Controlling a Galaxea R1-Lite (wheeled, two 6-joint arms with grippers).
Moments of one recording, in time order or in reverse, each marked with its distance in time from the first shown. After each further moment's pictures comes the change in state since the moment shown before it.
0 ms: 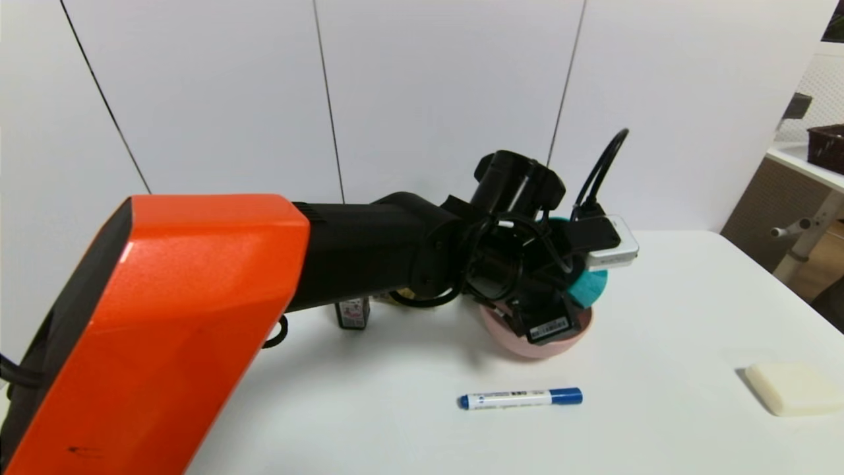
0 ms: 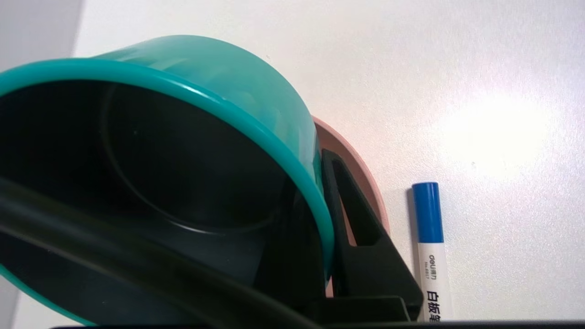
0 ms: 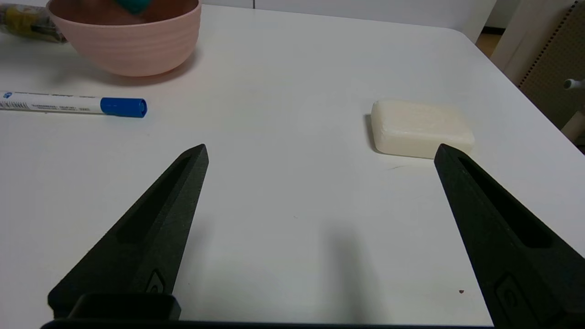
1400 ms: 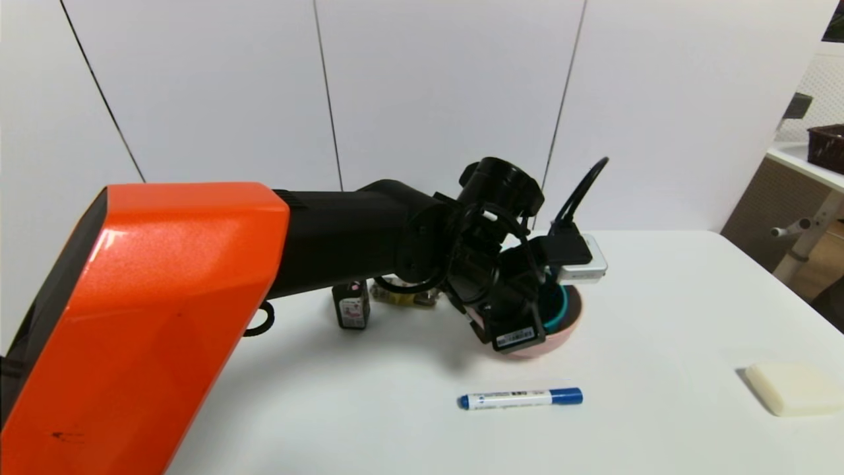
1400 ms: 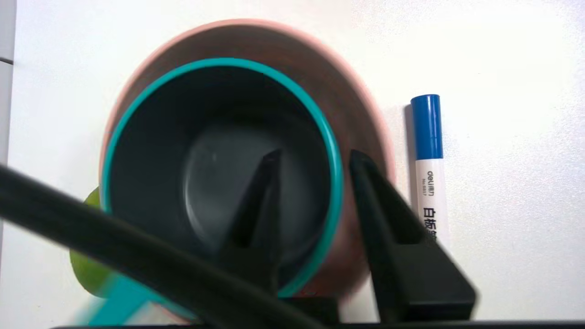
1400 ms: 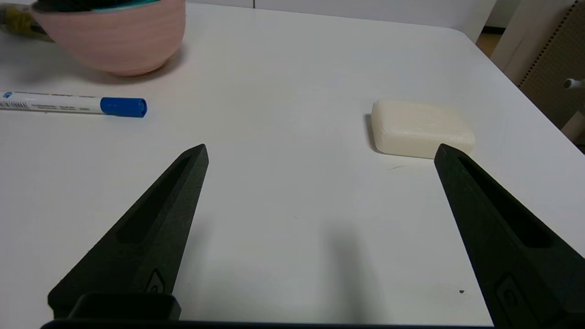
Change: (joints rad) left arm 0.031 -0.027 -0.007 0.187 0.046 0.065; right arm 0.000 0.000 0.000 0.000 0.000 0.000
